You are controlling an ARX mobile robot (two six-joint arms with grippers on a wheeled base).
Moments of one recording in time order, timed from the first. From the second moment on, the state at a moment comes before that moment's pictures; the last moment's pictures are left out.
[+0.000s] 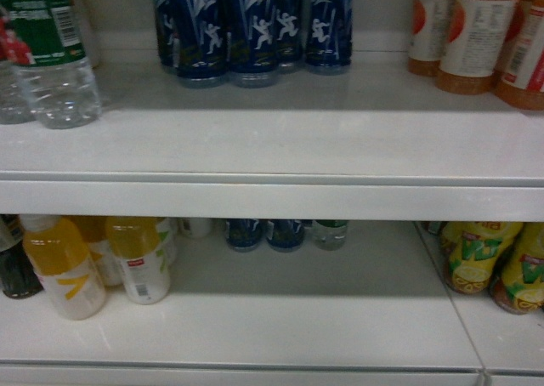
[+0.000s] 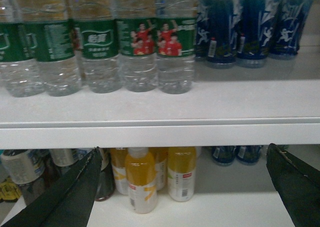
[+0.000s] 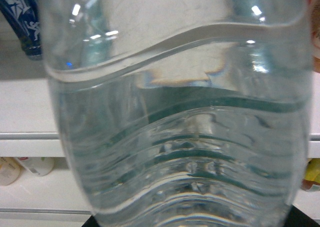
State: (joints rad) left arm 0.00 0.01 0.01 0.00 0.00 0.00; right arm 0.24 0.60 0.37 0.02 0.15 0.13
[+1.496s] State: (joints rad) left arm 0.00 0.01 0.01 0.00 0.00 0.00; right arm 0.24 0.60 0.37 0.03 0.15 0.13
